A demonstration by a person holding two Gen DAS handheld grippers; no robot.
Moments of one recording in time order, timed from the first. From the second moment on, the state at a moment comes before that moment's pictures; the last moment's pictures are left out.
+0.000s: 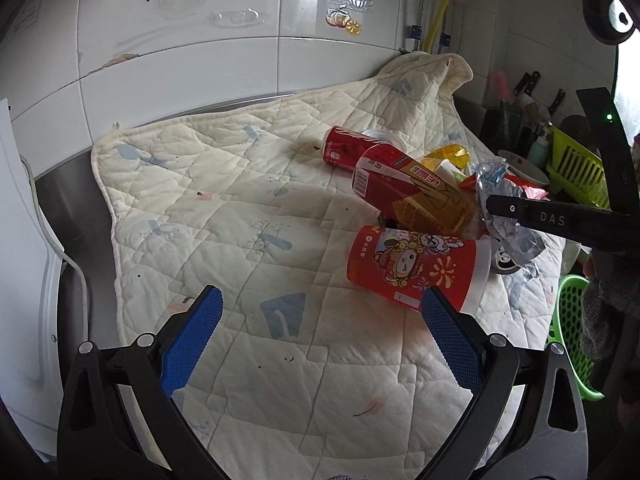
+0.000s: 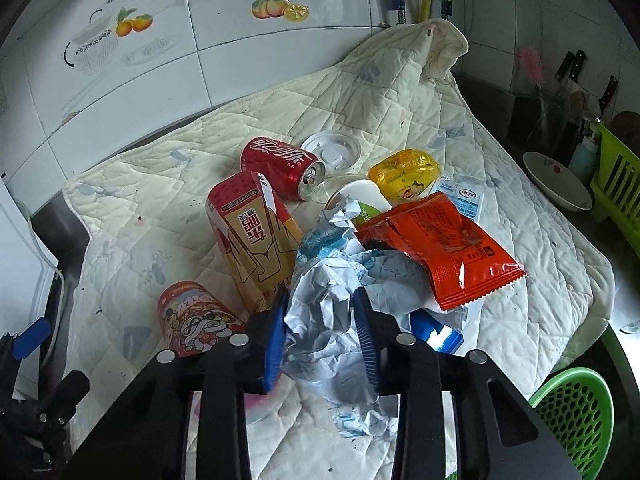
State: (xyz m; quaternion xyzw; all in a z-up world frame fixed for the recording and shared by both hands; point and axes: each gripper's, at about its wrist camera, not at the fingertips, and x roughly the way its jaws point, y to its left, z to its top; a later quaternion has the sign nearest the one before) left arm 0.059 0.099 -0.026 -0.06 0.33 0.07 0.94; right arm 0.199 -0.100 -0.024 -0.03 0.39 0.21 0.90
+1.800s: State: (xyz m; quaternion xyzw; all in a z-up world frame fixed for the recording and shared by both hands) left arm 0.117 0.015 -0.052 0.05 0.35 0.09 0.93; right arm 0.063 -0.343 -0.065 0.11 0.39 0.06 0.91
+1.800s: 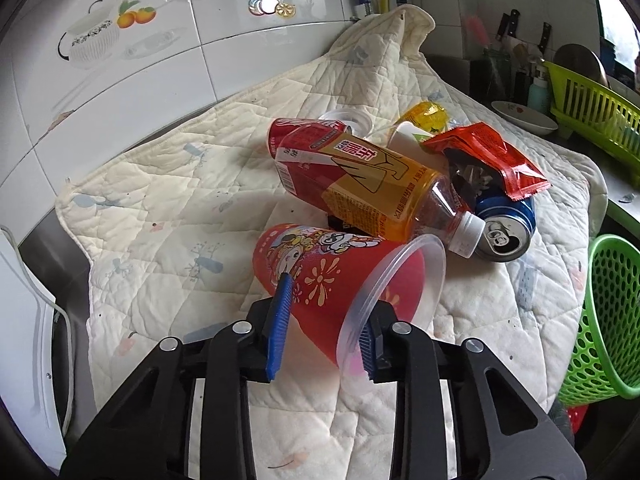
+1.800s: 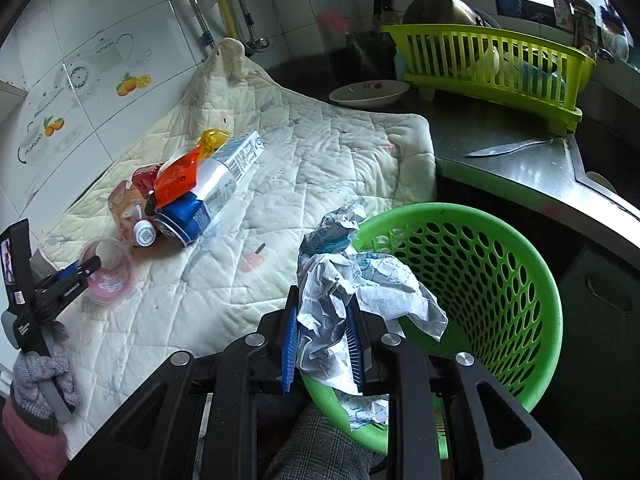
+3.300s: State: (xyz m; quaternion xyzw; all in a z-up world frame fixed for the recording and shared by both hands) left arm 0.113 -0.211 -0.034 0.02 0.38 -0.30 0.87; right arm -0.001 -0.441 -0.057 0.13 0.34 -0.09 0.93
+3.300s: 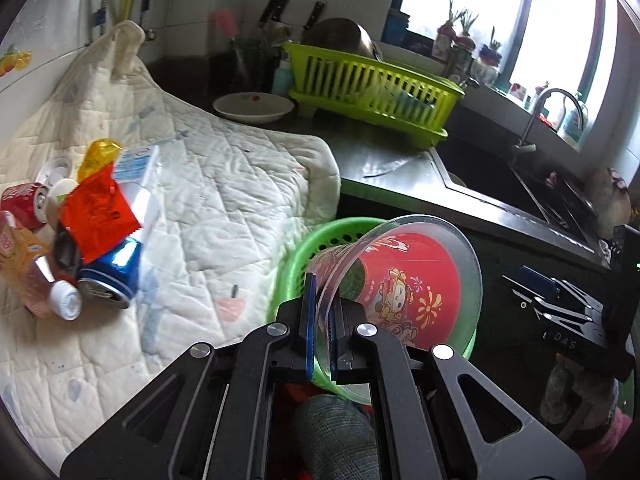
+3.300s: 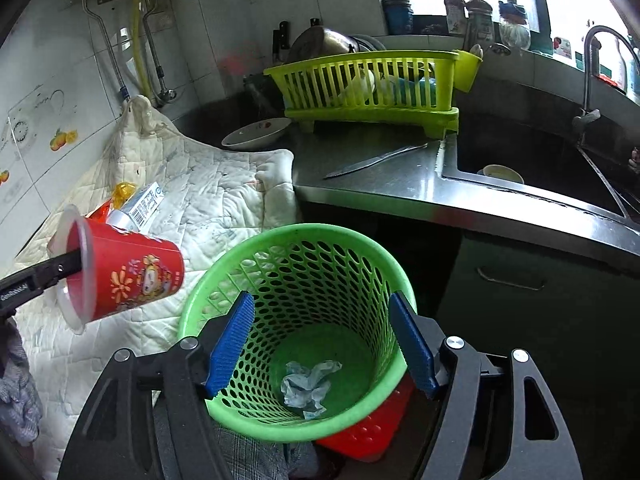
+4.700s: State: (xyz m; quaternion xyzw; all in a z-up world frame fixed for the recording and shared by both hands) left arm 0.105 -0.076 -0.032 -0.04 0.38 -0.15 0.91; right arm 0.060 -0.333 -0.025 0.10 0.34 0.07 0.93
